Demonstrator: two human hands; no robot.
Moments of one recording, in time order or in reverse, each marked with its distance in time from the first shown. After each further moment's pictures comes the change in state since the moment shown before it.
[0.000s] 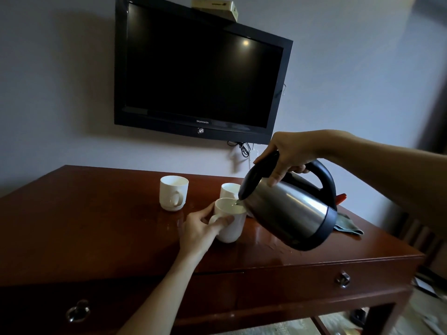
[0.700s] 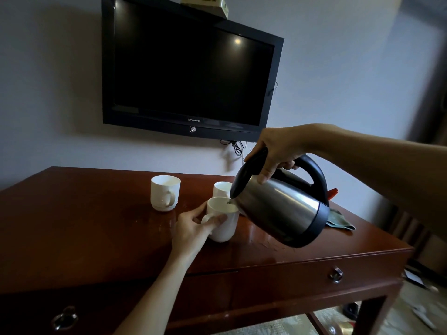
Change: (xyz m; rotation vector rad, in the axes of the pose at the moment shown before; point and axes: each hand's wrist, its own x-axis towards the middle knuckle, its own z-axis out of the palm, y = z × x) left_hand -0.003 0.005 0.001 -0.077 -0.013 -0.014; right_hand 0.004 -0.005 -0.002 0.001 -0.039 0.020
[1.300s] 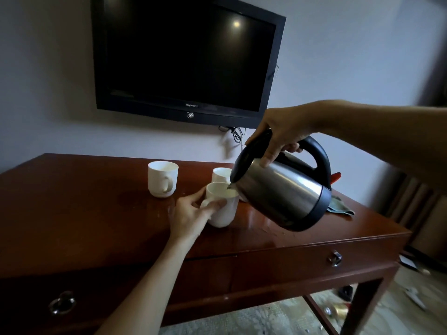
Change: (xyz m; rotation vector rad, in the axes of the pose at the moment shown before) left_hand 0.003 -0.003 0.000 0.032 0.023 0.018; right_hand 0.002 0.004 -0.001 -0.031 0.005 -0.001
